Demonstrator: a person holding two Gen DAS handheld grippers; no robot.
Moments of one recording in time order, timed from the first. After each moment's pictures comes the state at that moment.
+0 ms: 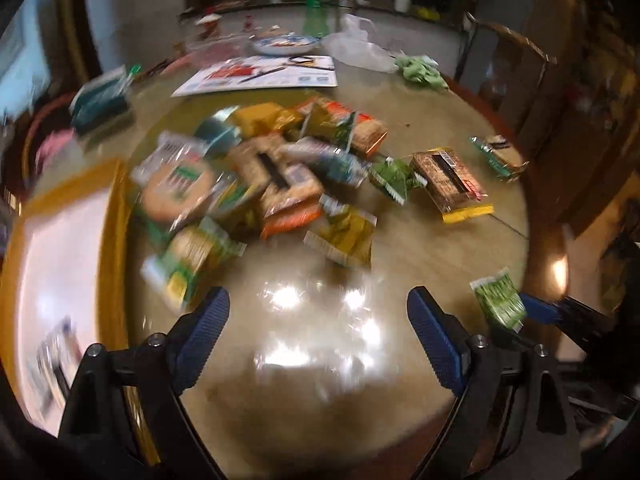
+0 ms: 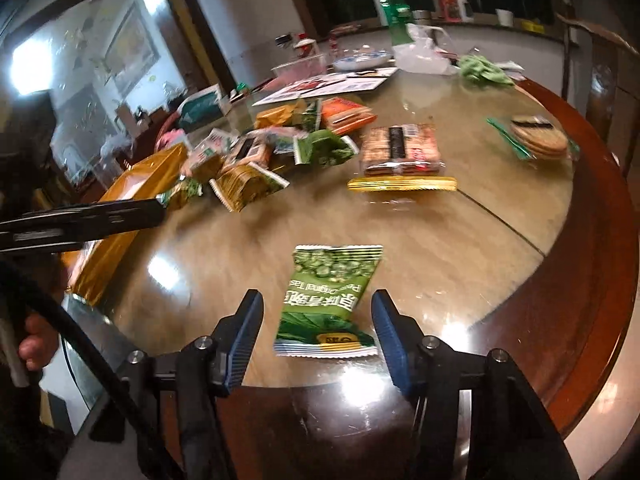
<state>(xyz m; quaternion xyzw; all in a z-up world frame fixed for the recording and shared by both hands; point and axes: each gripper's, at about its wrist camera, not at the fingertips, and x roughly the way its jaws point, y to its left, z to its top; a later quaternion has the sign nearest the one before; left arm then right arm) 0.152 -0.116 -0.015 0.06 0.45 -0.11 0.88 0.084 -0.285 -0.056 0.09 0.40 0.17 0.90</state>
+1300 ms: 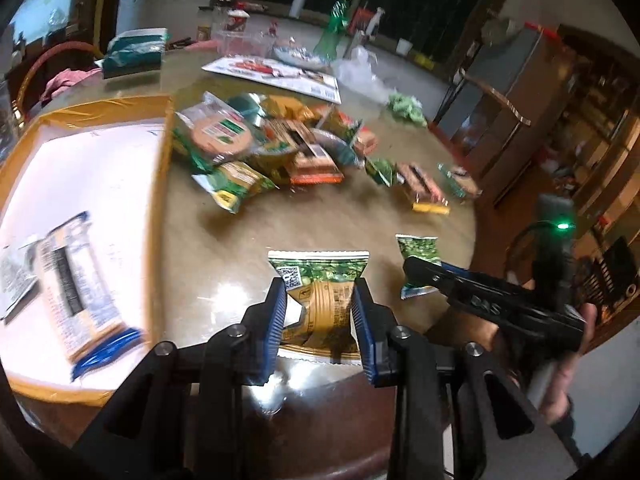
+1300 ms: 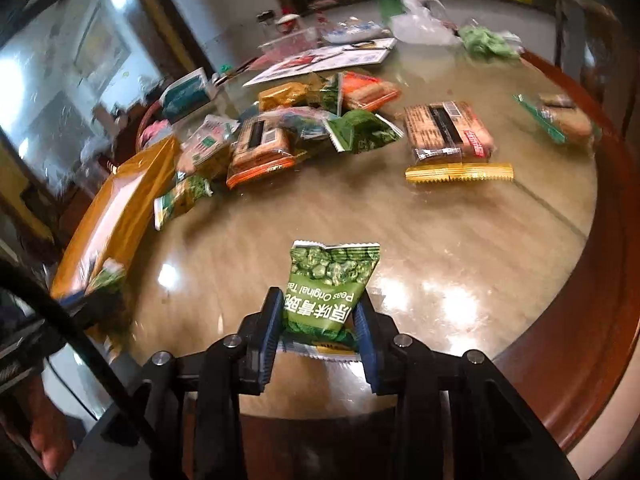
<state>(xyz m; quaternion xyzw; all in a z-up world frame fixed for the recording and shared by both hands) 0.054 -0.019 -0.002 -0.10 0.42 -0.16 0.89 0.112 -0.228 -0.053 0.12 0.45 0.13 0.87</state>
